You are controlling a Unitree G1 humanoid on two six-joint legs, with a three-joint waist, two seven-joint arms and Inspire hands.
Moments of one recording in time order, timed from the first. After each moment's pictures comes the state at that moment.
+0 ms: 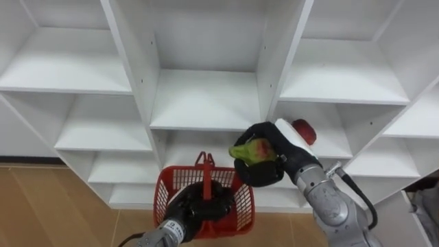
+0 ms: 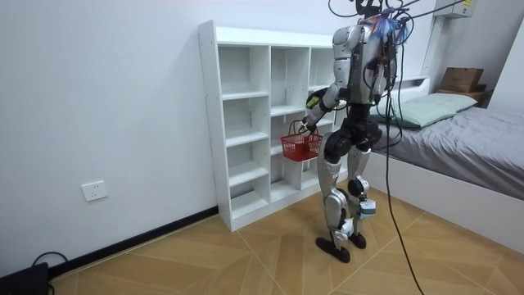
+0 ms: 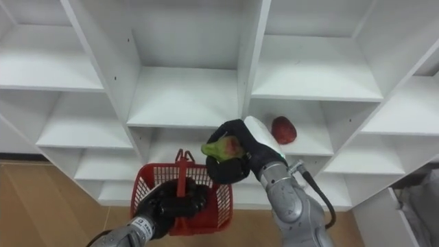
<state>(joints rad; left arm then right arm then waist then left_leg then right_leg) 0.05 0.08 -0.28 0.54 -0.47 0.09 -0.17 0.06 -0.17 0.24 -0.01 -0.54 0.16 0.20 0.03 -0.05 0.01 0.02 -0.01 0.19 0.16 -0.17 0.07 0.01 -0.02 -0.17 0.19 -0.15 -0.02</state>
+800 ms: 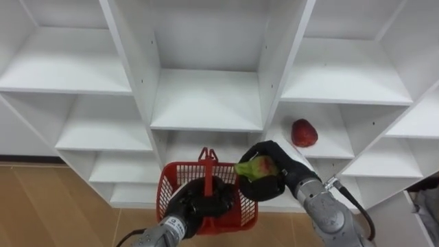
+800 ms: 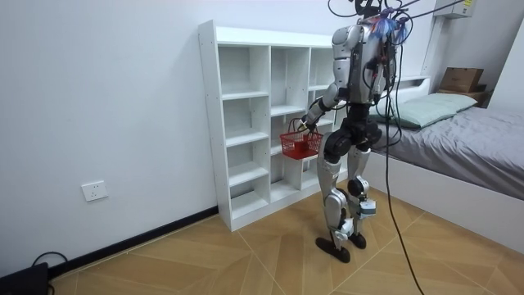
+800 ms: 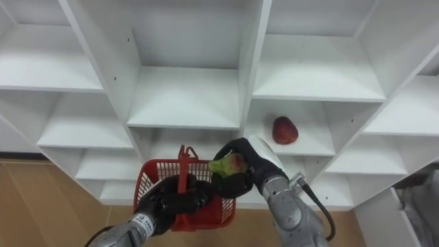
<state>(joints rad) 0.05 0.09 -0.28 0.50 -0.47 0.11 -0.17 0.07 -0.18 0.24 0.11 -0.52 0.16 0.19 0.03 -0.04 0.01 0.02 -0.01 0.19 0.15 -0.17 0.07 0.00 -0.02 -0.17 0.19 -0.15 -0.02</state>
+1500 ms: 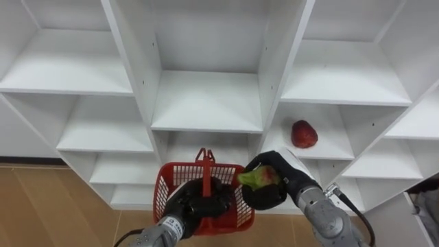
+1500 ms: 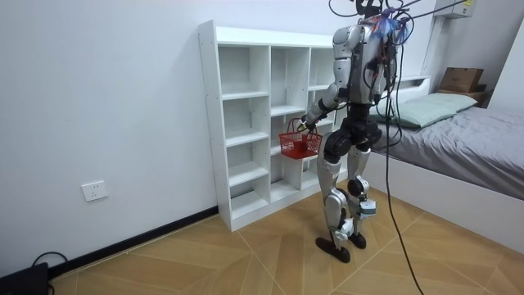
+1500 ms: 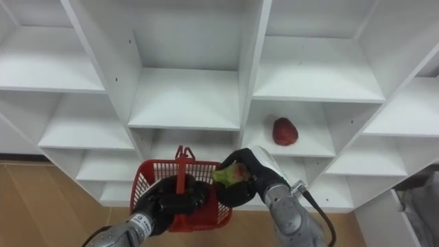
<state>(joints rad) 0.05 0.10 -0.28 0.50 -0.47 0.10 -0.17 0.07 -0.18 0.24 0.18 -0.50 0.15 0.18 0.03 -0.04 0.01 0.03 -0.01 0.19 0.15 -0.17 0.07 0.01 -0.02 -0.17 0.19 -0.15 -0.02</state>
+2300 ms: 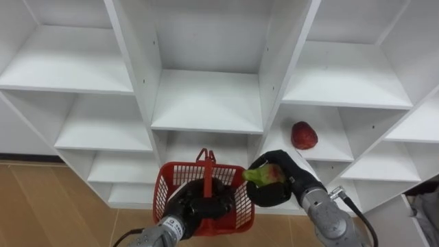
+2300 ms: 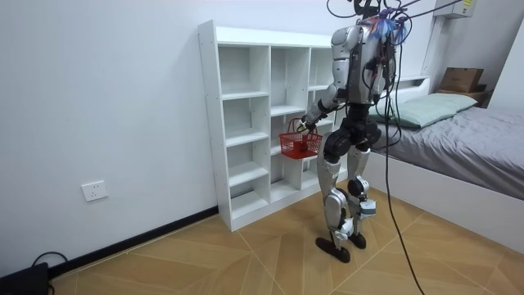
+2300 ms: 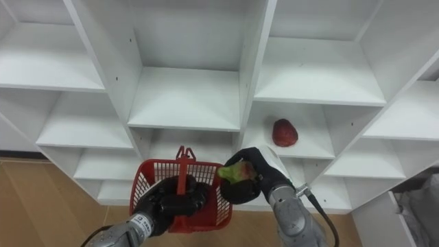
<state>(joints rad) 0.05 0.11 -0.30 0.49 -0.47 0.10 -0.17 0.07 -0.20 0.24 0.20 -0.43 0.15 0.11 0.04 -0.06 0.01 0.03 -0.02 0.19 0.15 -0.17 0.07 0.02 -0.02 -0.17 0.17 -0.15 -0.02</state>
